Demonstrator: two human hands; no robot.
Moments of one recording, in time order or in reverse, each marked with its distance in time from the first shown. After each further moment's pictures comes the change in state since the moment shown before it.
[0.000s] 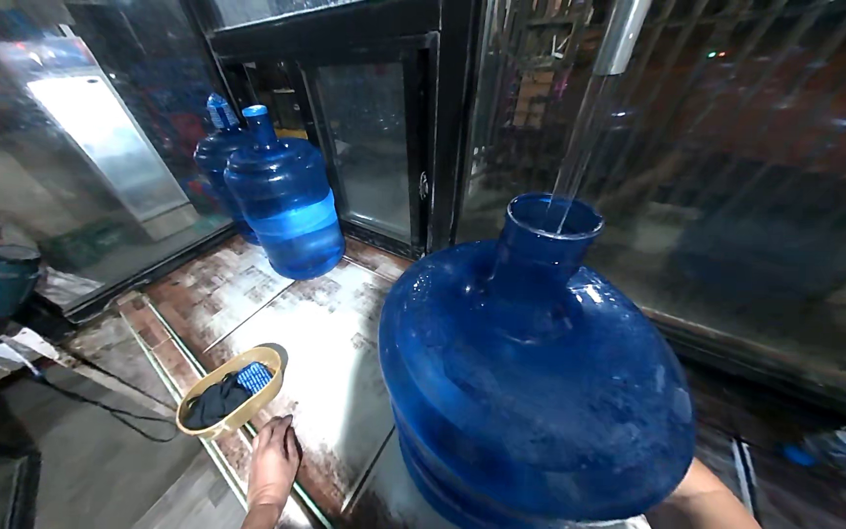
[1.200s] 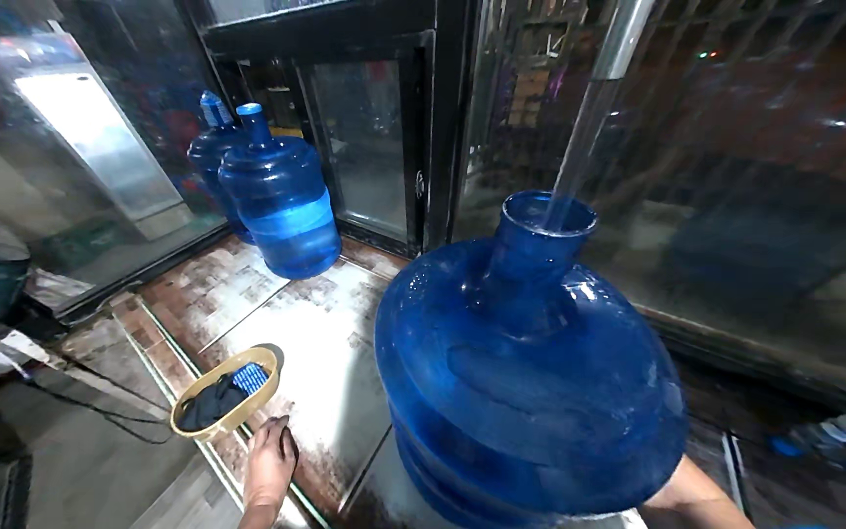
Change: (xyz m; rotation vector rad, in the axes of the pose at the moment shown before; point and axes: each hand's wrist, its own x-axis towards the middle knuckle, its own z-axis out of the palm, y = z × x) left_hand 0.000 -0.001 -0.002 -0.017 -0.010 0.001; right_hand -0.004 0.007 -0.016 -0.439 -0.087 -0.126
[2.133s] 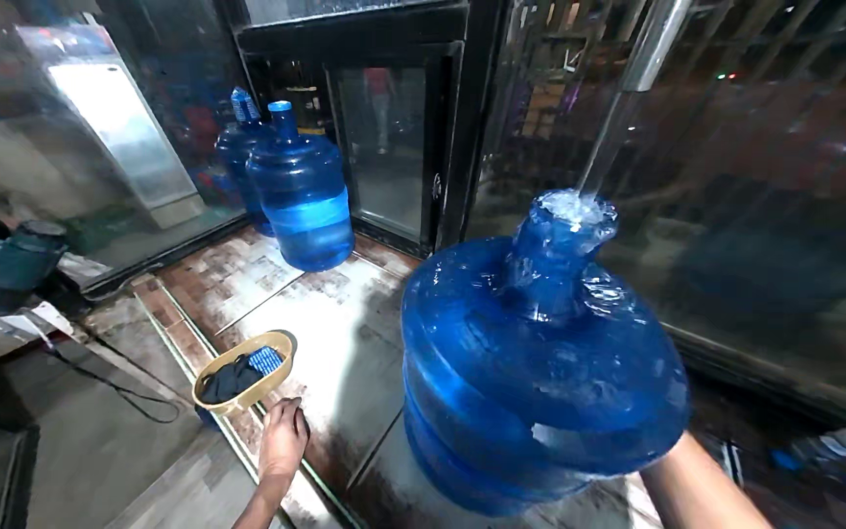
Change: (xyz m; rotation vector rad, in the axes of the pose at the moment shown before) left_hand 0.002 0.002 -0.003 0.022 -0.077 -0.052; right_hand 0.023 -0.052 0.015 0.144 0.124 -0.149
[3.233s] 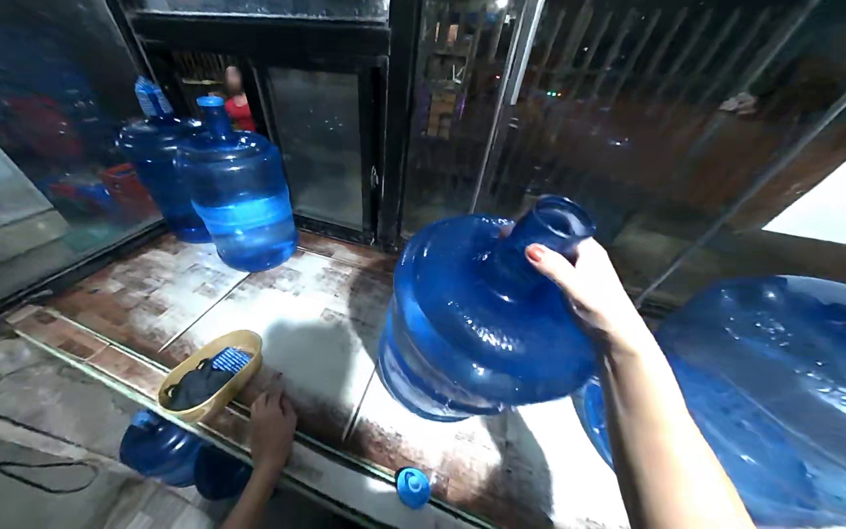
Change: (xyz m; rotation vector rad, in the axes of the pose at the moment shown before) left_hand -0.012 -0.004 -0.018 -0.159 0.006 0.214; right_hand -0.128 -0.117 0.024 -0.066 0.123 -0.689
